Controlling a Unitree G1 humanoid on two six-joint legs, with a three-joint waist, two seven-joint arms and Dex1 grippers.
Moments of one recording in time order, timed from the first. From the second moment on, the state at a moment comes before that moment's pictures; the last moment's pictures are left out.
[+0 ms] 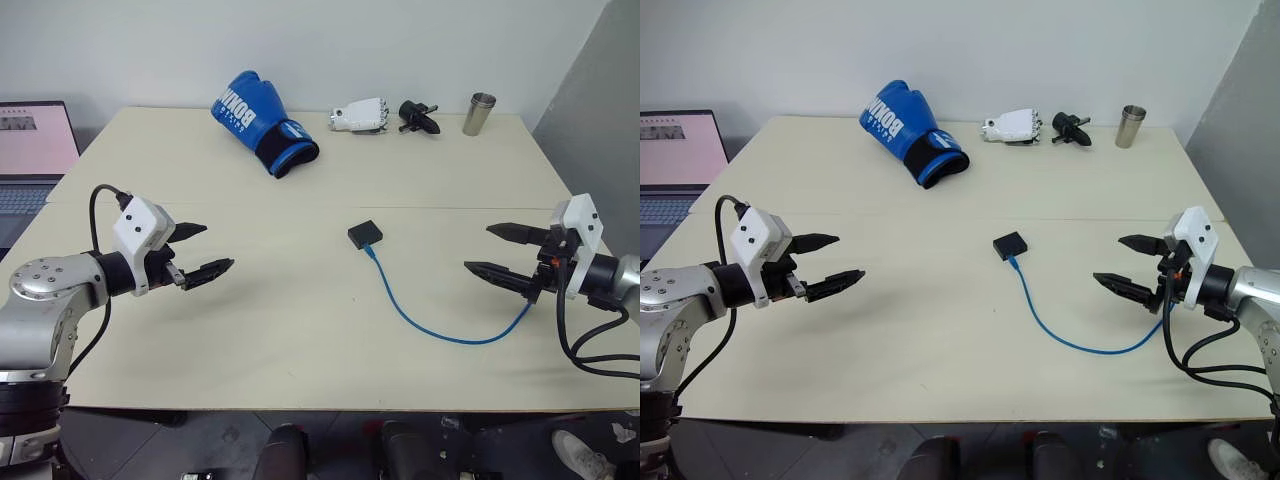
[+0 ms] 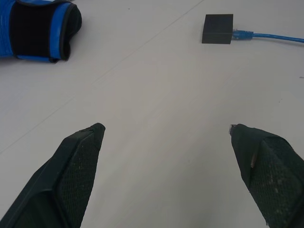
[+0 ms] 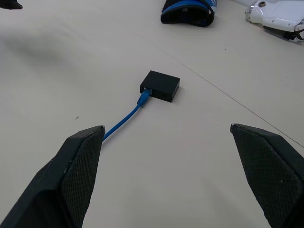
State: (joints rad) left arm -0.26 0.91 0.24 -0.06 -0.41 0.45 -0.98; right arm -0.25 -0.89 -0.25 -0.24 0.58 0.58 0.96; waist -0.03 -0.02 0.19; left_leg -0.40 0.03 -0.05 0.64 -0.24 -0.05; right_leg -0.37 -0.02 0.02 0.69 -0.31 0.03
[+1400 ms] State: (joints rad) left arm -0.33 0.89 0.07 -0.11 -0.42 0.37 -1.18; right arm -0.39 -0.33 0.17 -0.22 0.26 0.67 0.35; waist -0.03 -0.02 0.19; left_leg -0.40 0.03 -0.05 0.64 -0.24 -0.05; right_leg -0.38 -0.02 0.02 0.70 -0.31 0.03
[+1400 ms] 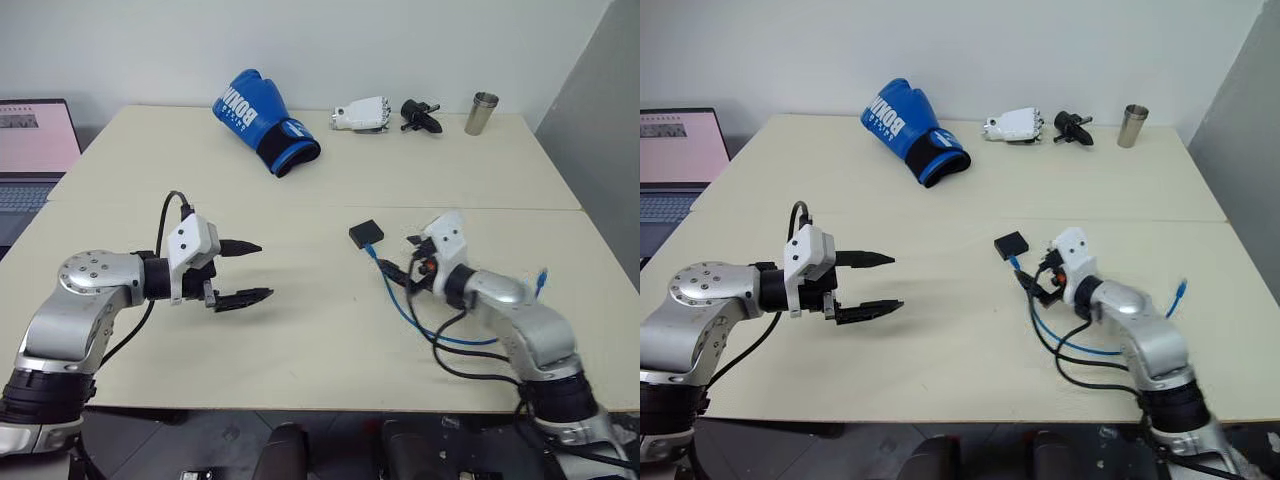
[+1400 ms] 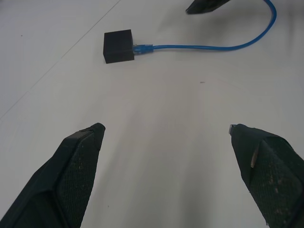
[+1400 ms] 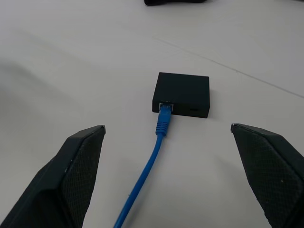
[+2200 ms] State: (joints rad) left arm -0.36 0.87 0.06 -0.11 -0.42 0.37 -1.19; right arm -0.44 -0.11 0.19 0.13 0.08 0.42 0.20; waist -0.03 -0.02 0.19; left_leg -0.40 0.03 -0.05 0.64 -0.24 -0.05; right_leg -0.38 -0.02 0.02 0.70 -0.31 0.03
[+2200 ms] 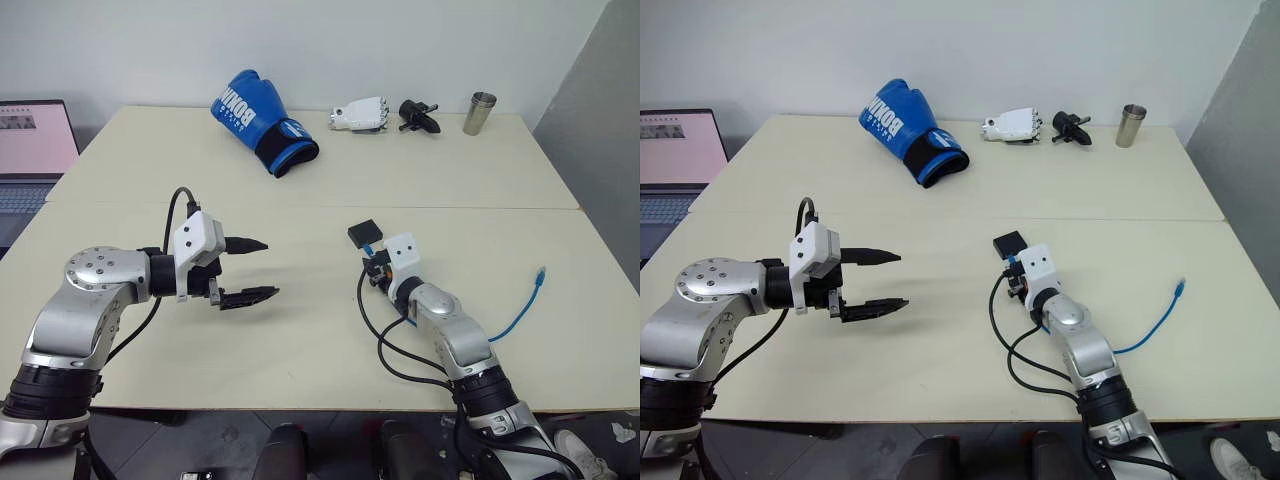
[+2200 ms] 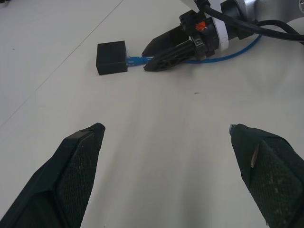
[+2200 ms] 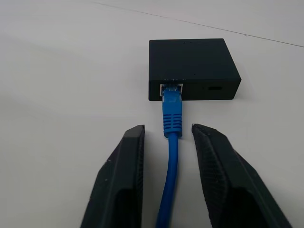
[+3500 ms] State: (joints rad) left arm -0.52 0.74 0.12 0.04 -0.82 1.00 -1.13; right arm -0.70 -0.46 0.41 0.10 -0.15 -0.38 0.81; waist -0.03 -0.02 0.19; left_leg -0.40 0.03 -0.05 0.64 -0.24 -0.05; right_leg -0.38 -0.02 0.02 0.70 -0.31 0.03
